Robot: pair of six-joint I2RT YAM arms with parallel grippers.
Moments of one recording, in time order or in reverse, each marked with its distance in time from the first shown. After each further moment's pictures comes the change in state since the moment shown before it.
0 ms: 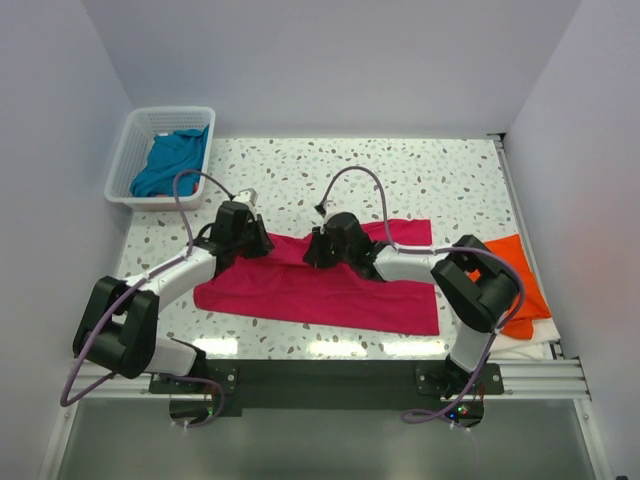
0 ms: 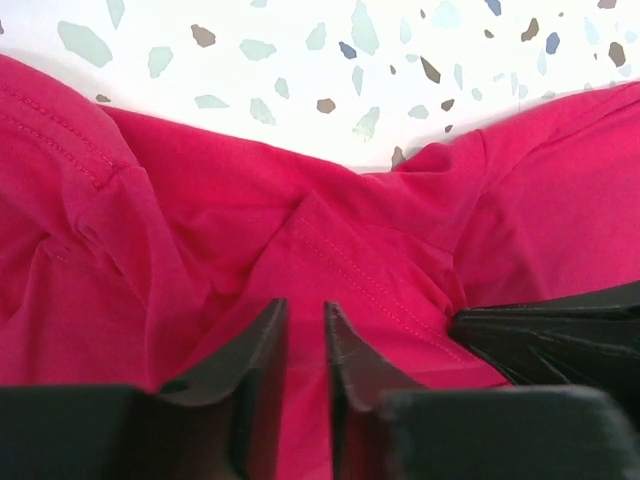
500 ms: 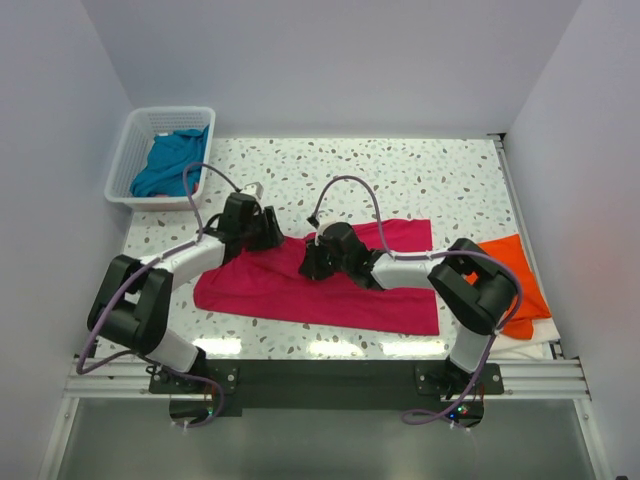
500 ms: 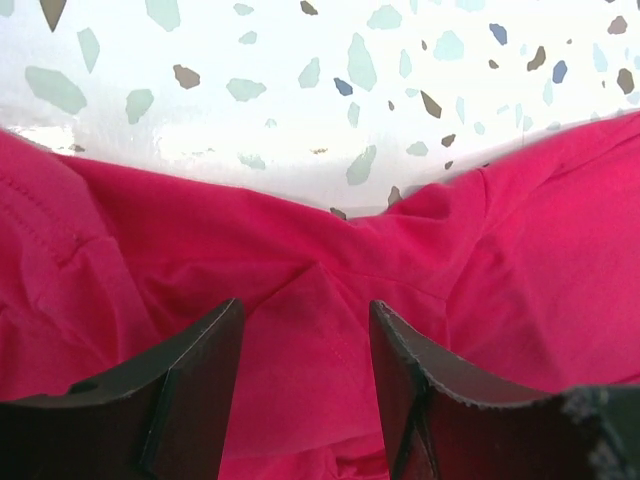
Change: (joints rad) left arm 0.000 0.121 0.079 0.019 0.008 -0.018; right arm 0.053 -0.006 -0.049 0.043 -0.034 -0.035
